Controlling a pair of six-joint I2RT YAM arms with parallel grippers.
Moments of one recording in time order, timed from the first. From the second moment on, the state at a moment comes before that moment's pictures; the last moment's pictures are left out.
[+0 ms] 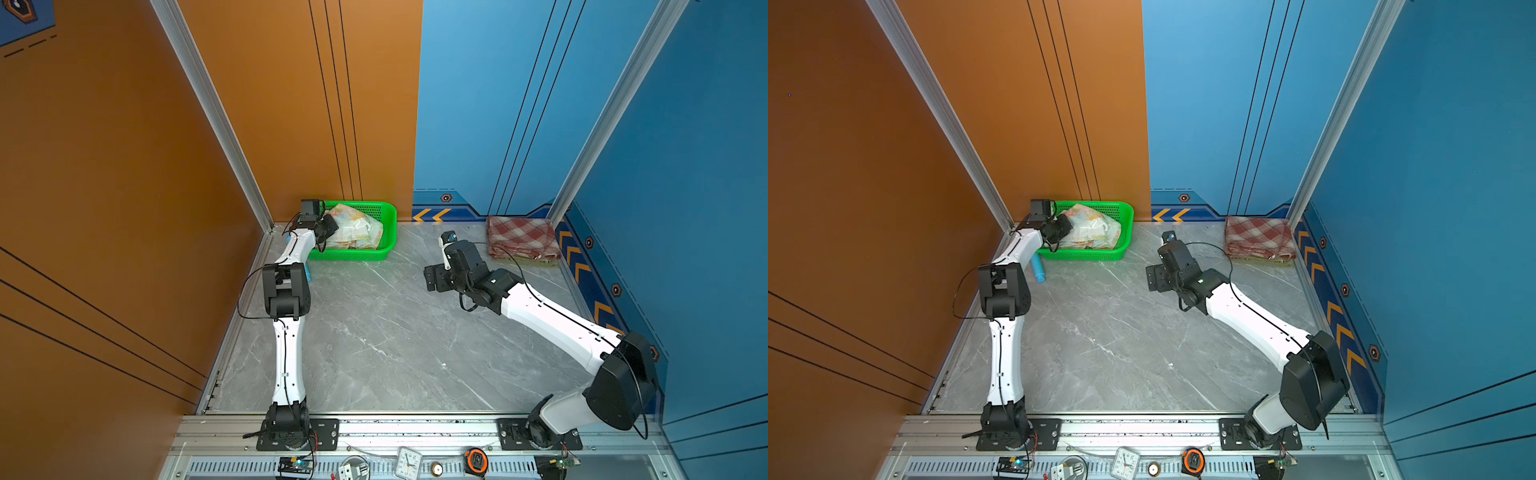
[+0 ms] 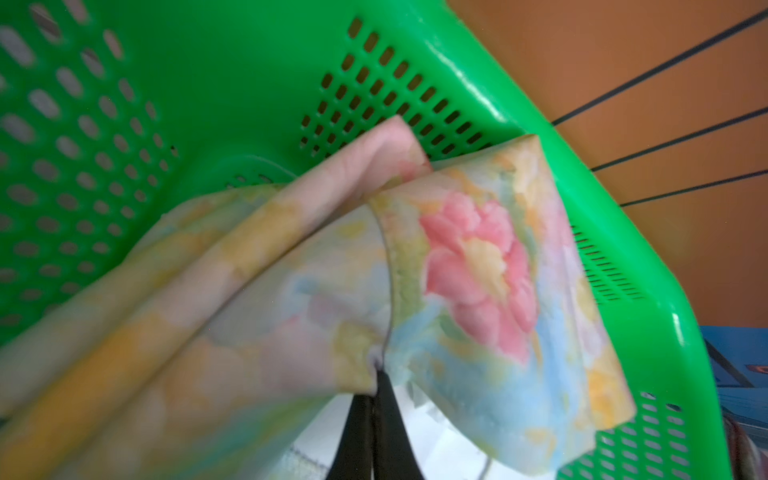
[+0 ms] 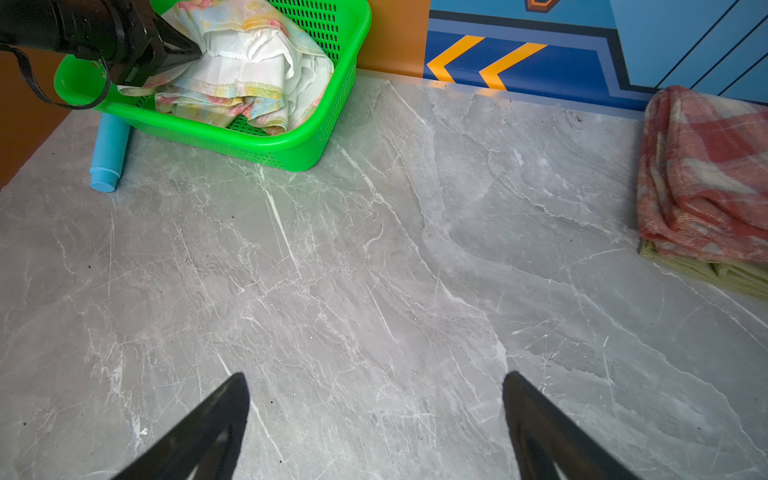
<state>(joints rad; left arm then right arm) 0.05 2.51 2.24 -0.41 0.20 -0.62 0.65 1.50 1.25 -0.46 0.23 0.30</state>
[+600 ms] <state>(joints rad) -0.01 2.13 2.04 -0.19 0.30 -0.70 0.50 1.33 1.09 -0.41 0.16 0.41</state>
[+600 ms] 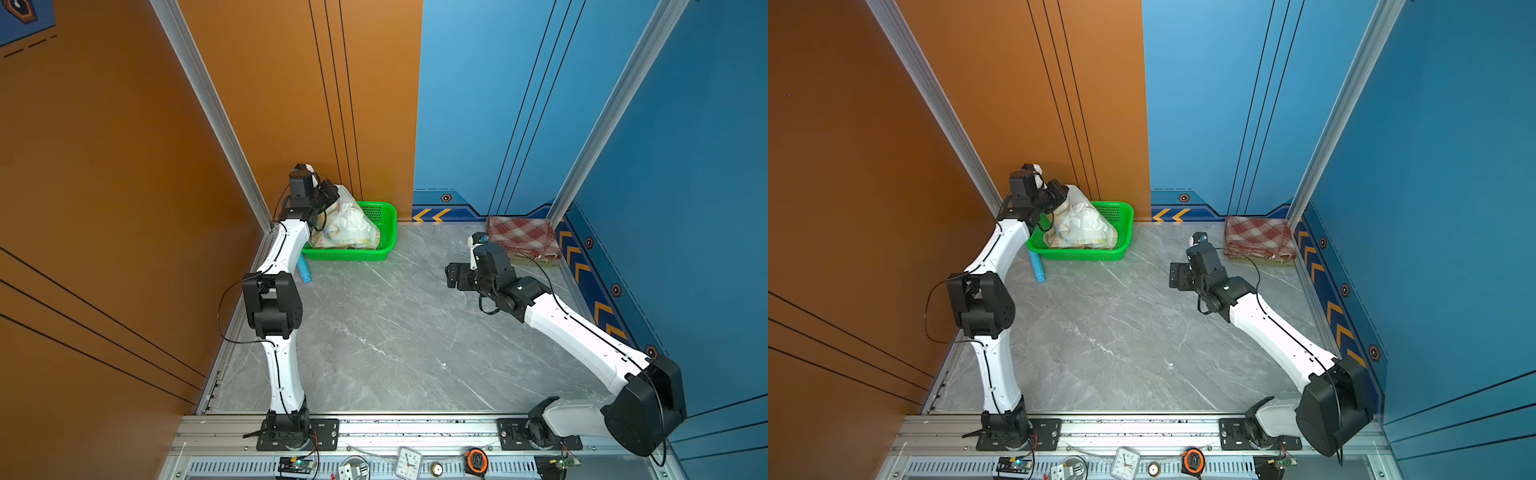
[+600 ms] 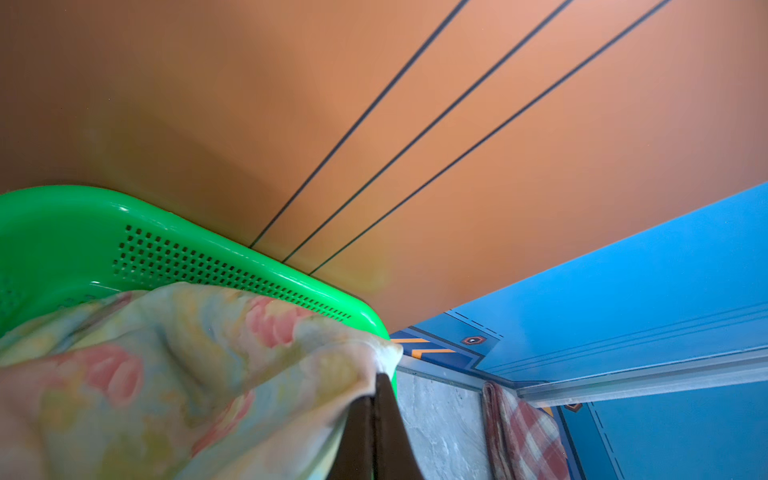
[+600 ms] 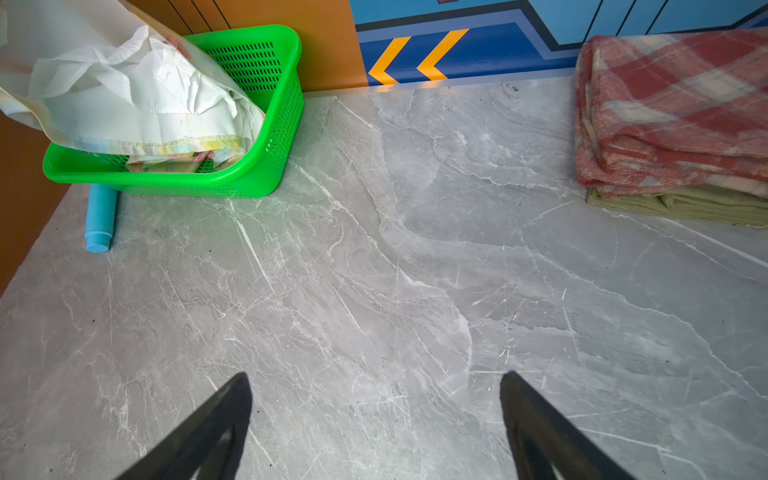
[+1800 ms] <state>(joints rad) -0.34 1.75 2.07 -0.27 0.35 -0.54 0.41 1.16 0.93 -0.33 0.11 0.50</state>
